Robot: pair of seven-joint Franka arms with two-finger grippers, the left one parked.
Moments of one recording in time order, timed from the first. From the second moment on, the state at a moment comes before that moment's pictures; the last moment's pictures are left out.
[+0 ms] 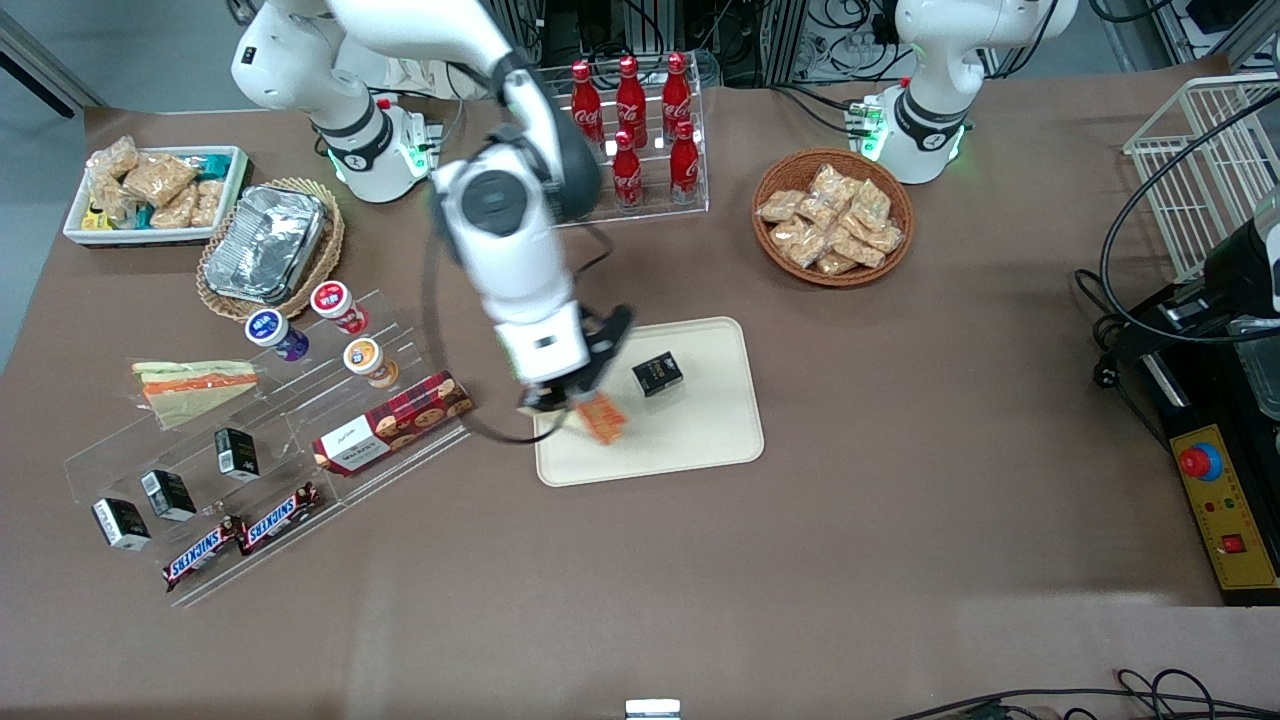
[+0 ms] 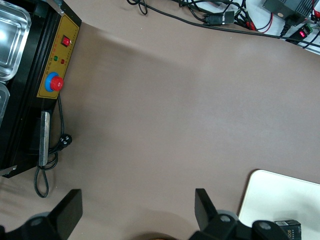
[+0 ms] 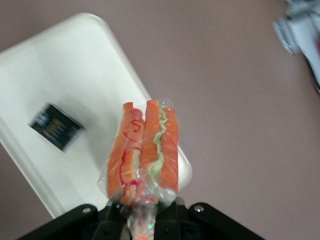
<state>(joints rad) 1.29 0.52 -0.69 -1.64 0.31 2.25 -0.64</state>
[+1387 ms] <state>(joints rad) 1.17 0.77 -0.51 -1.60 0.33 2.61 -1.02</state>
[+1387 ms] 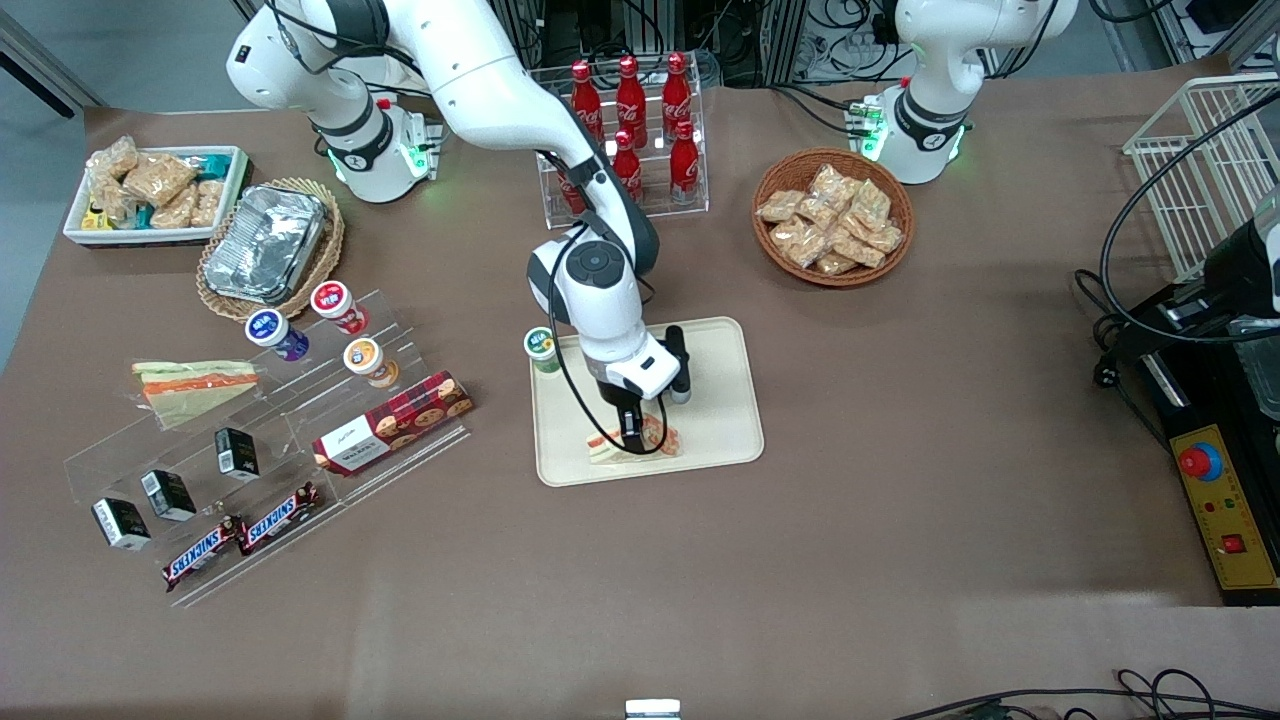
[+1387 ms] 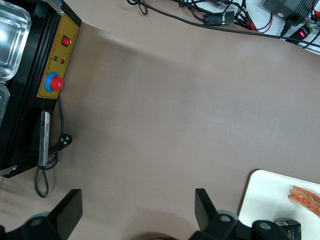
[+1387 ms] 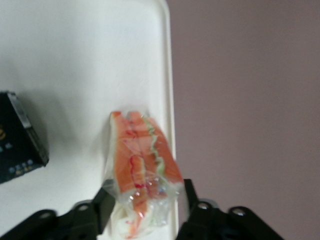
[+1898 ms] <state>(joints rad) 1.14 0.58 -0.55 -1.62 0.41 2.43 -0.79</state>
